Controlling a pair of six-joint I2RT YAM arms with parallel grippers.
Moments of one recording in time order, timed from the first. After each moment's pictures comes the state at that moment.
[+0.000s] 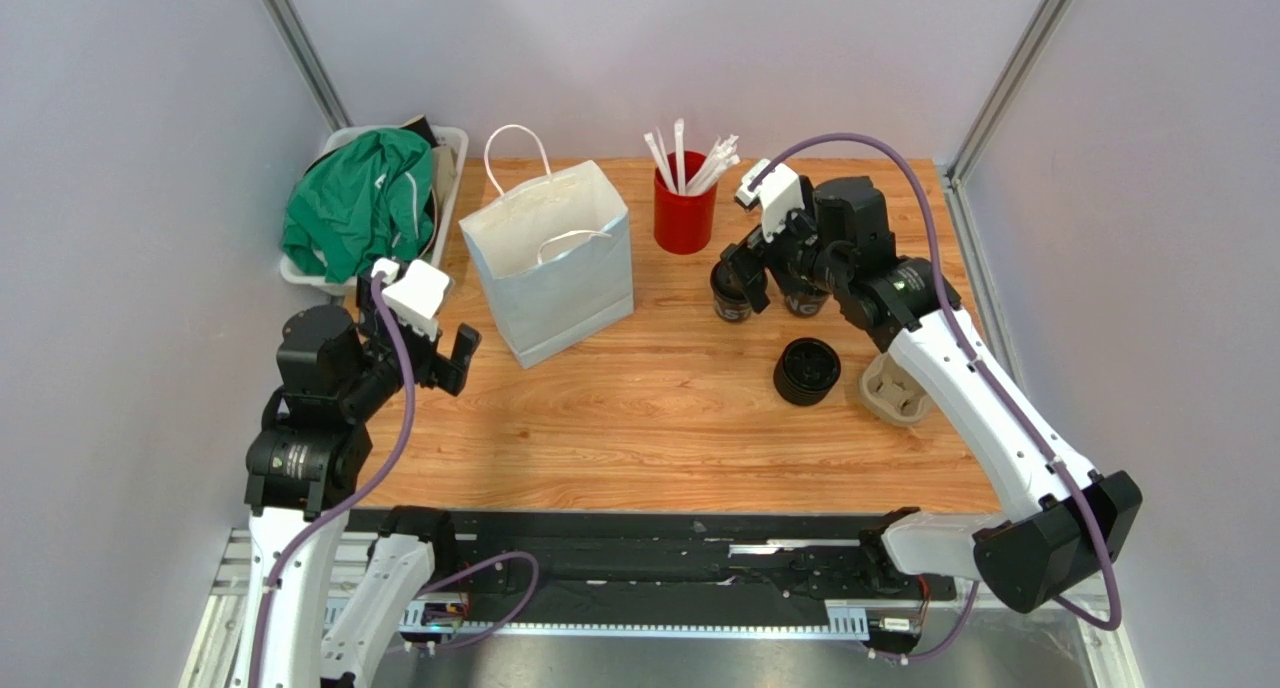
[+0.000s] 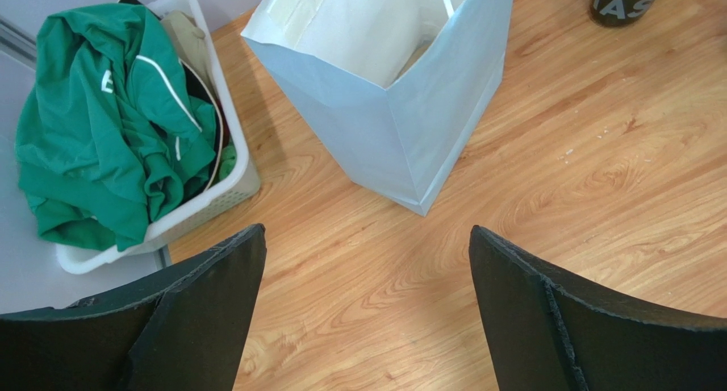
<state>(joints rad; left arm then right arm) -0.09 0.65 1.05 -0.74 0.27 0.35 0.45 1.26 1.33 -0.56 -0.14 -0.36</state>
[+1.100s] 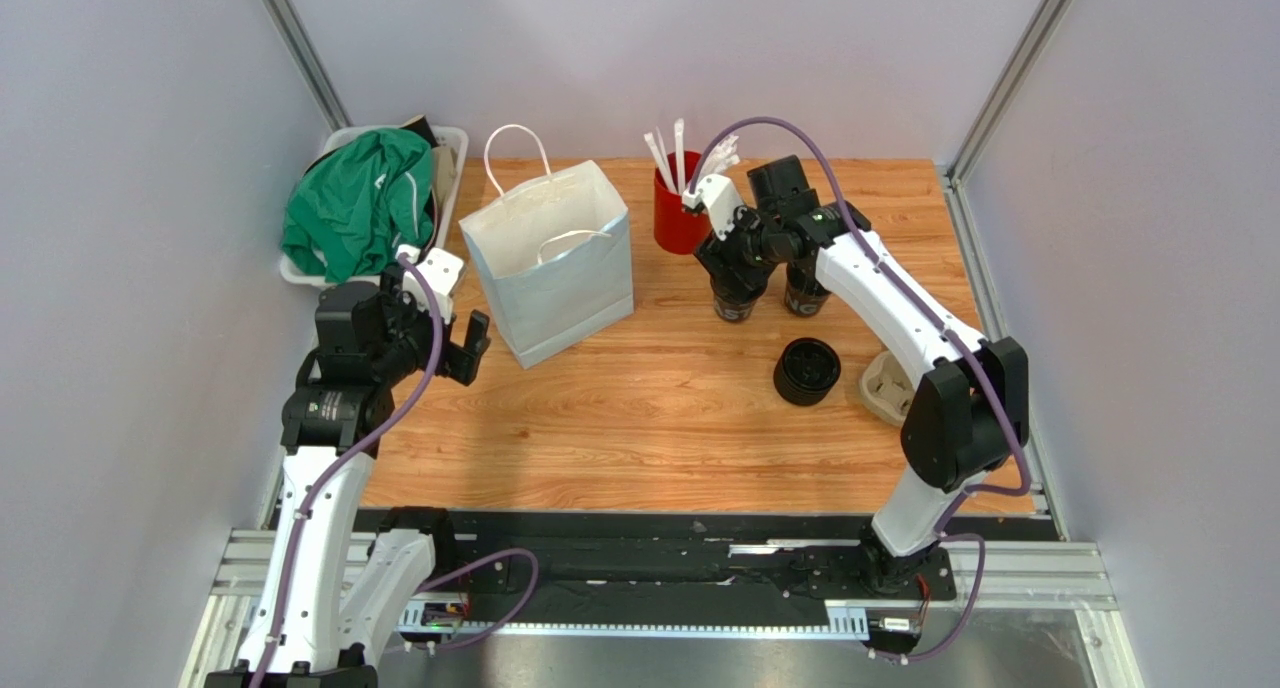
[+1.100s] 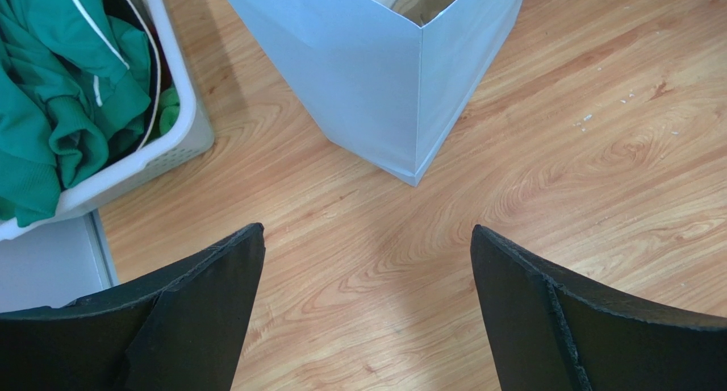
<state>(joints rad) -0.01 0.75 0.91 -0.65 0.33 0.33 0.42 1.69 1.54 -0.73 -0.25 -0.49</state>
